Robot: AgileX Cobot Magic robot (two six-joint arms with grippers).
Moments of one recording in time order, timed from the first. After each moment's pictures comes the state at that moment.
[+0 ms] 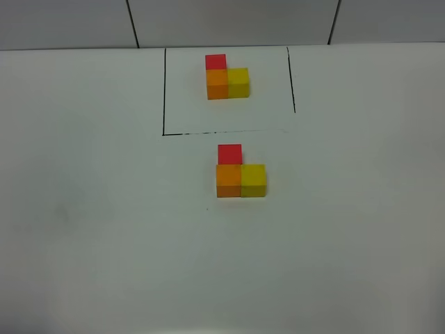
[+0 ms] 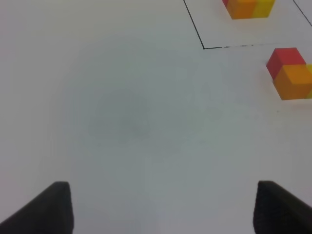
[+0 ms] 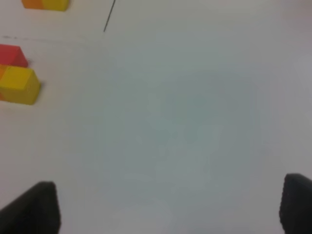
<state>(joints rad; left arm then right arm) -0.06 0.00 -0.50 -0.08 1.03 0.01 -0.06 0.23 -0.60 0.18 1.02 -0.22</state>
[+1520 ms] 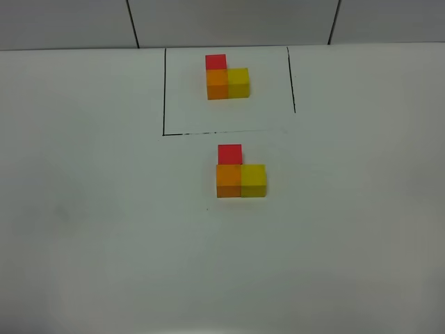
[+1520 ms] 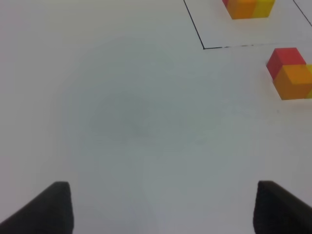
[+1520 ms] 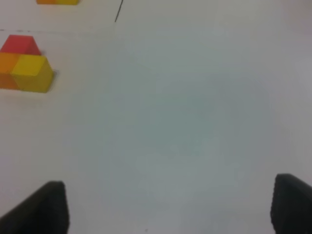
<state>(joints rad) -0.06 0.00 -0.50 -0.08 1.03 0.01 0.00 0.05 -0.50 0.15 1.06 -0.11</state>
